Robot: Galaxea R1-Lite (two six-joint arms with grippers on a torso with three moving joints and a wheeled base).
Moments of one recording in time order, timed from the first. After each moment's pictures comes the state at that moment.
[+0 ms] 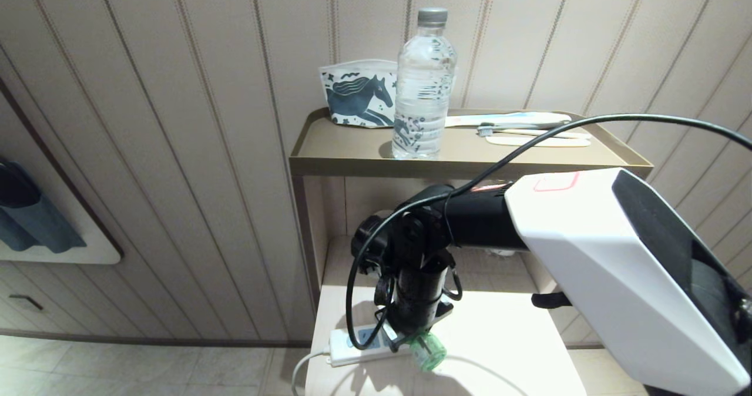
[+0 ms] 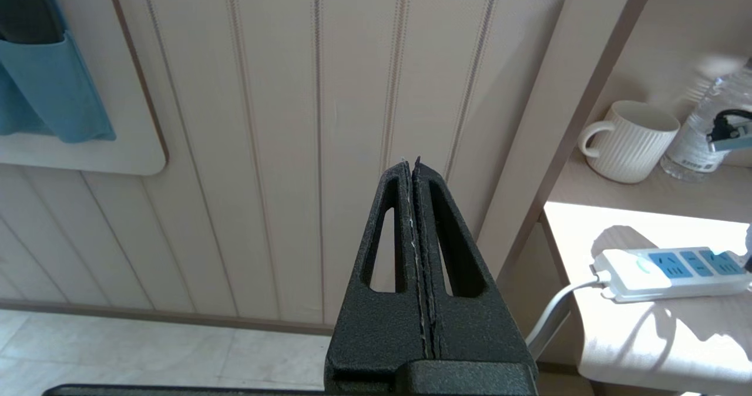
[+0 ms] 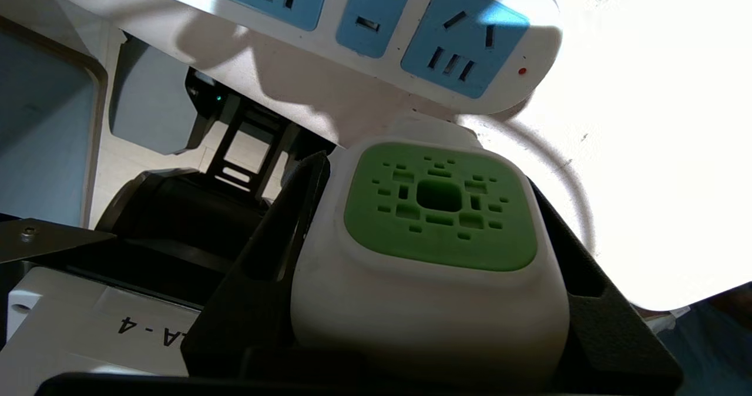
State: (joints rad) left arm 0.00 0.00 0.00 -0.11 0.00 -0.07; right arm 0.76 2.36 -1.93 1.02 -0.03 0.25
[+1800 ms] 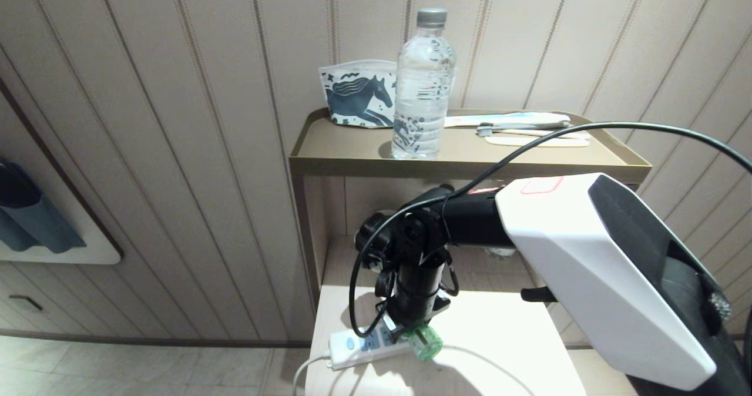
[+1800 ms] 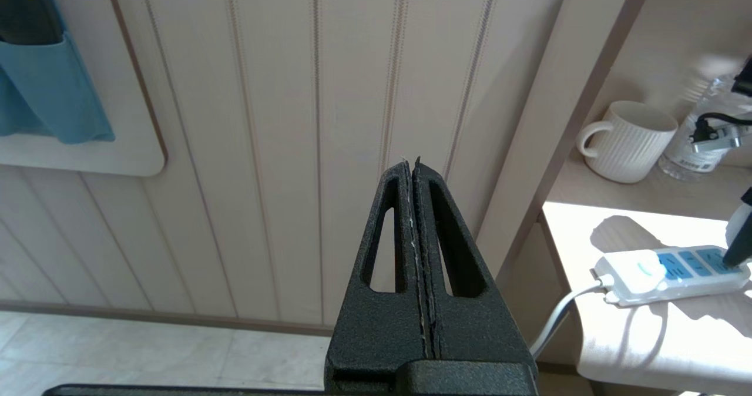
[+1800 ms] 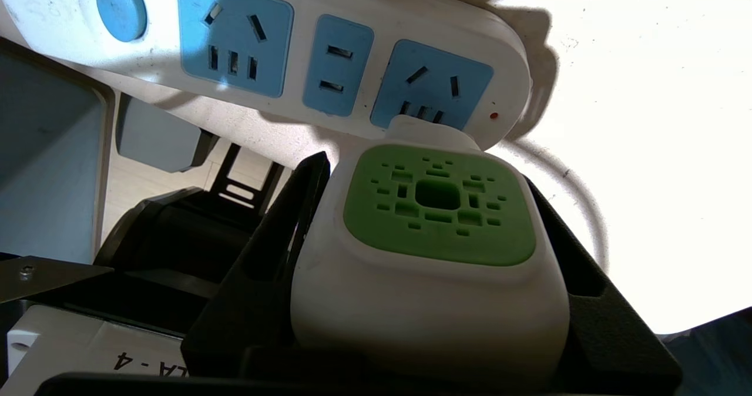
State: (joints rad) left arm 0.00 0.00 0.00 -0.11 0.00 -0.07; right arm 0.72 2.41 -1.95 0.96 -0.03 0.25
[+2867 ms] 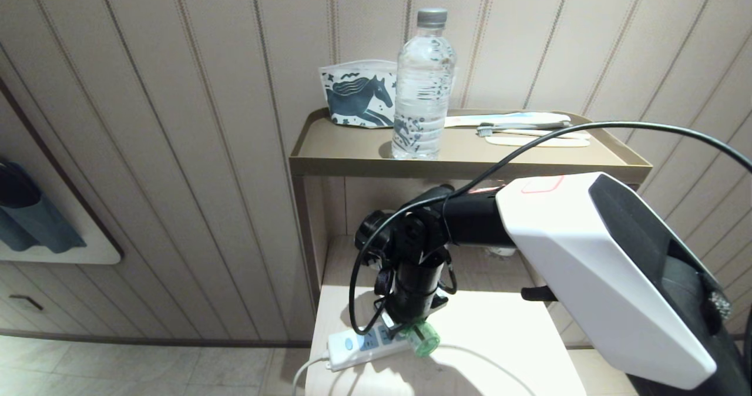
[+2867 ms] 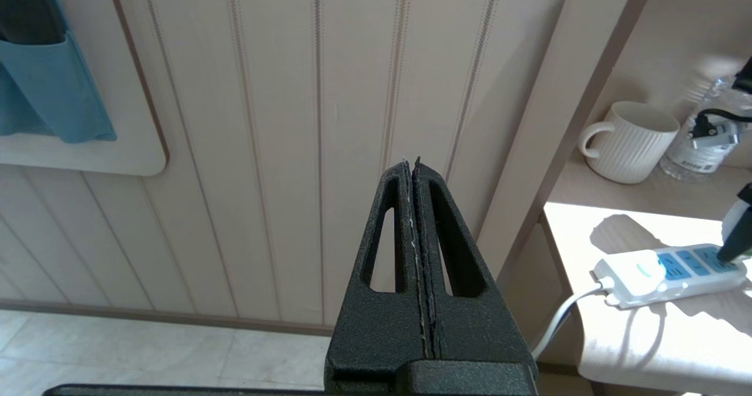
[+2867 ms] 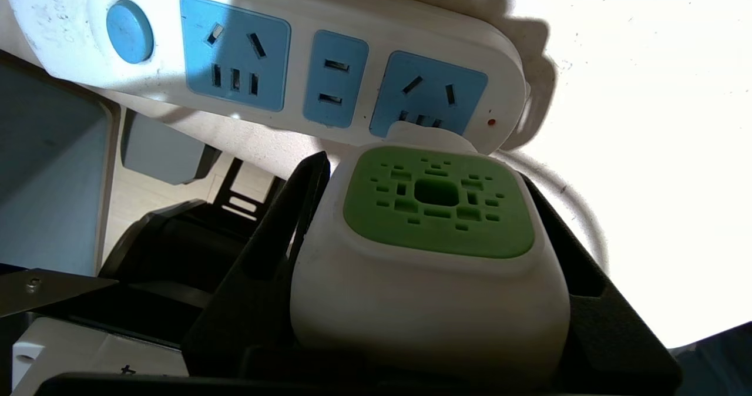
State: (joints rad) left arm 0.00 0.00 0.00 -0.11 0.00 -0.07; right arm 0.72 2.40 -1.95 0.94 -0.03 0.25
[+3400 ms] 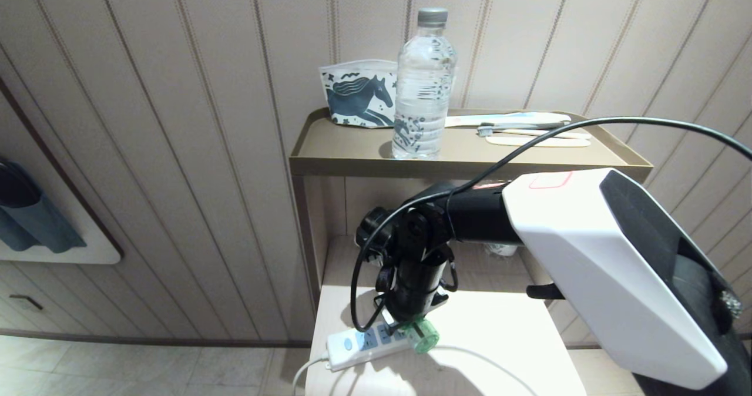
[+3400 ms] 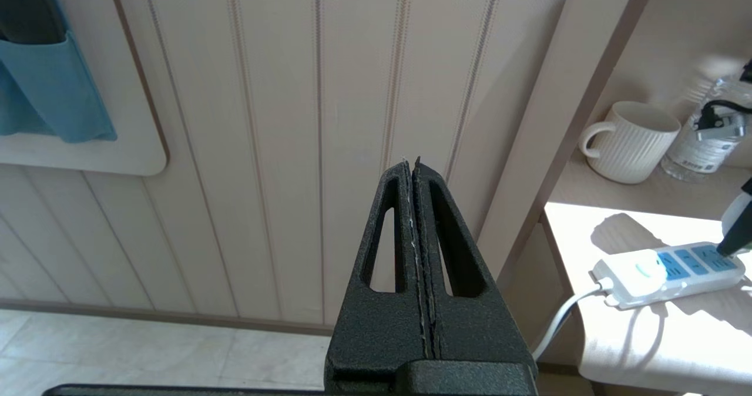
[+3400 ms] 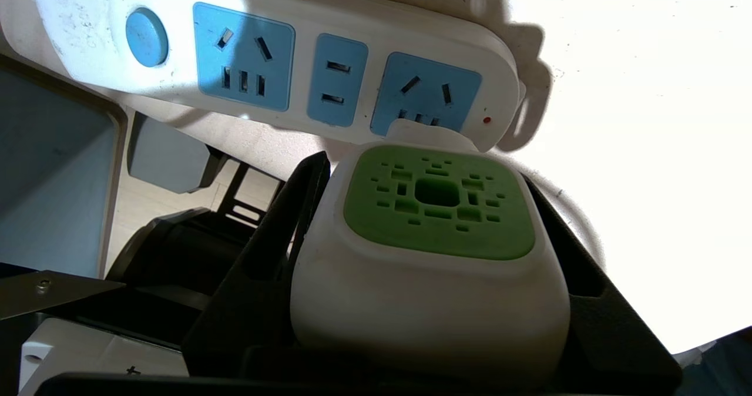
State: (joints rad) left arm 0.00 0.00 0.00 -0.11 0.00 -0.07; right arm 0.72 2.38 -1.95 0.94 -0.03 0.25
